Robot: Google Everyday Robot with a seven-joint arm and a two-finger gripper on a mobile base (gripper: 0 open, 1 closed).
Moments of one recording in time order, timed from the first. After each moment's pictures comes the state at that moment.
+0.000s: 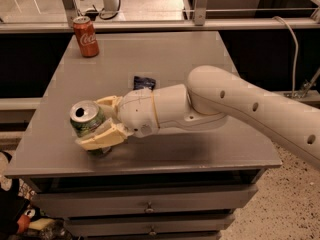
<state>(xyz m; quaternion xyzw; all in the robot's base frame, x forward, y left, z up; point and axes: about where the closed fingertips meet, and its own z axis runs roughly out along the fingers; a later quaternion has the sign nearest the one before) 0.442 0.140 0.882 -0.59 0.50 0.42 0.47</state>
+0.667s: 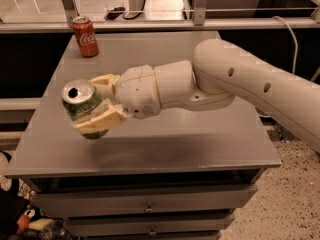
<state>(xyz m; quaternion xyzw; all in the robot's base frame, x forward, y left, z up) 0.440 0.137 0.934 -0.61 0.47 0.41 0.48</state>
